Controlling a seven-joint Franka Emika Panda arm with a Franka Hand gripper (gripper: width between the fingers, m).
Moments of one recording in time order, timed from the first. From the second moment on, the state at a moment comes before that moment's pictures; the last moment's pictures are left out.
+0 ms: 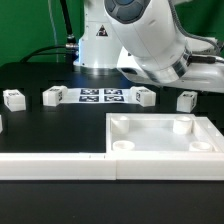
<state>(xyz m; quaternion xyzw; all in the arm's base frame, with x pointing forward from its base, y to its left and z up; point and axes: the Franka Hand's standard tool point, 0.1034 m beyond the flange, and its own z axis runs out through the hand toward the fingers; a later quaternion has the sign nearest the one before) 0.460 0.142 0.036 -0.86 0.28 0.40 0.16</state>
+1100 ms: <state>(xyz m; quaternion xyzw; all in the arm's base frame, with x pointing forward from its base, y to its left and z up) 0.434 0.154 0.008 -0.86 0.28 0.41 0.15</state>
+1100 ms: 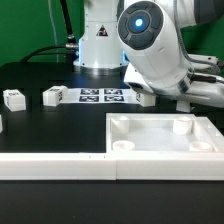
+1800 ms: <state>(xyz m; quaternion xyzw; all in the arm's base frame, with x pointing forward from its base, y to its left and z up) 0.462 0.134 0.056 -0.88 0.24 0.39 0.15</state>
